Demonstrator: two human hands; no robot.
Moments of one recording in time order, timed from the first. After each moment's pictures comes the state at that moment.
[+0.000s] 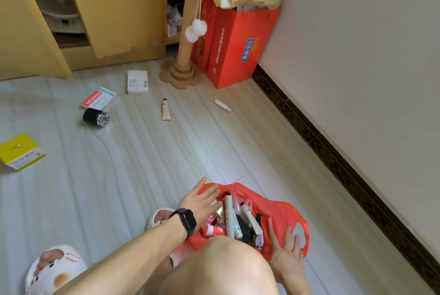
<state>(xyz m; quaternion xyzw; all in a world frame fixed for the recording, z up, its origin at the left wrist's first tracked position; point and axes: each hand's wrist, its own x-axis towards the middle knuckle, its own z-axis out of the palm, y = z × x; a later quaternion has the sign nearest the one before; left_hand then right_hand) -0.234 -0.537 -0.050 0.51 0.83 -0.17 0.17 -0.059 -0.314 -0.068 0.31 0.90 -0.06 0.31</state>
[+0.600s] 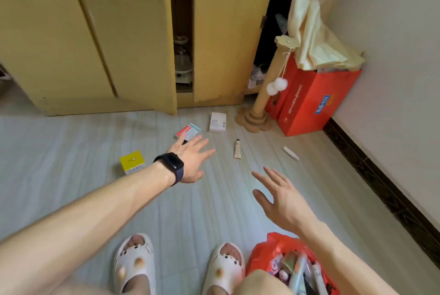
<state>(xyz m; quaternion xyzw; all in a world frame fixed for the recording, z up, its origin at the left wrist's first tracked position) -0.348 -0.751 0.110 0.22 0.96 -0.14 0.10 -0.271 -0.474 0.087 -0.12 0.98 -0.15 0.06</state>
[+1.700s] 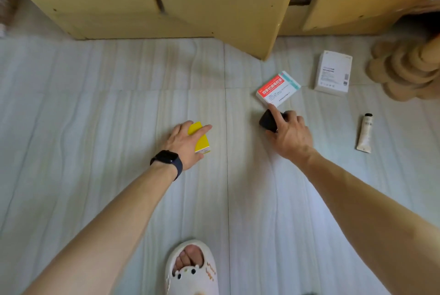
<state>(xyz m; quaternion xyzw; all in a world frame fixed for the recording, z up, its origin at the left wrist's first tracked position) -0.488 -1.008 -0.180 -0.06 0.97 0.09 0.20 -0.595 -0.734 -0.193 -0.14 0.98 -0.07 0.15</state>
